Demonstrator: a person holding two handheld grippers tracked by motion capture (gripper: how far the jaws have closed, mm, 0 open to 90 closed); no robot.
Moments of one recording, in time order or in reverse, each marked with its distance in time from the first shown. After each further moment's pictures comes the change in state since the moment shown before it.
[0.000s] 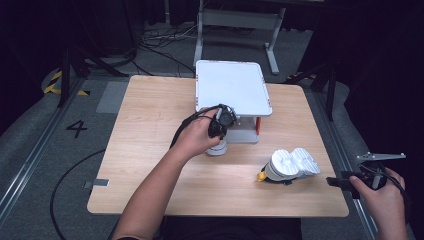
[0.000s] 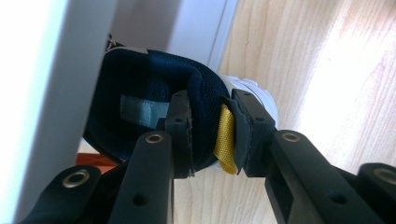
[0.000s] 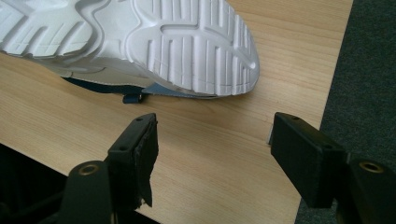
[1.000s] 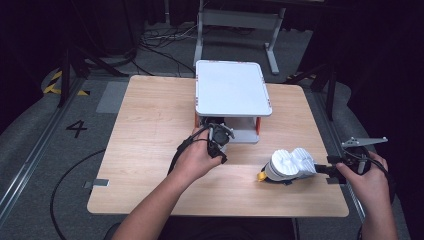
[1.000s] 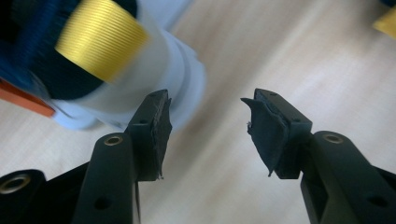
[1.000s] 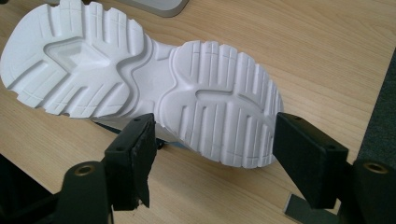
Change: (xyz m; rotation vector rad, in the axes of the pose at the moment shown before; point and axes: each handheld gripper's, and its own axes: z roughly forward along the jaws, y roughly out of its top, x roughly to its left) left arm -0.050 -0.028 0.020 -0.057 -0.028 -0.383; right arm 0.014 0.042 0.017 -0.041 0.057 -0.129
